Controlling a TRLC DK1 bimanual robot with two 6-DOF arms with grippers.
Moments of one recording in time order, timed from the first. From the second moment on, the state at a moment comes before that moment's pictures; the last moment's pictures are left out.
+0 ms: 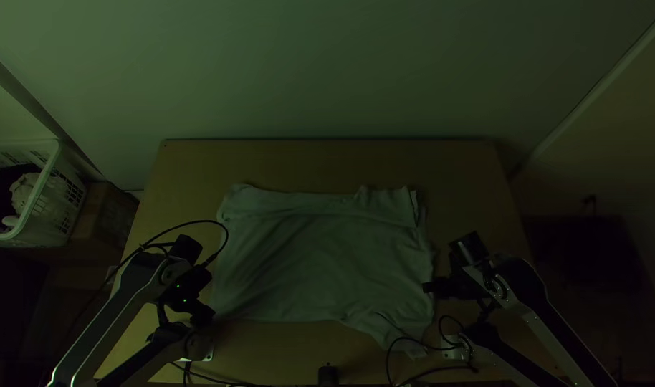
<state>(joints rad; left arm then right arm) -0.21 0.93 0.70 -1.40 -0.07 0.36 0.48 0.86 0.78 -1.26 -0.05 0.42</state>
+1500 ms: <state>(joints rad) -0.37 1.25 0.64 -1.20 -0.04 0.40 0.51 1.05 0.70 -1.26 -0.09 0.45</state>
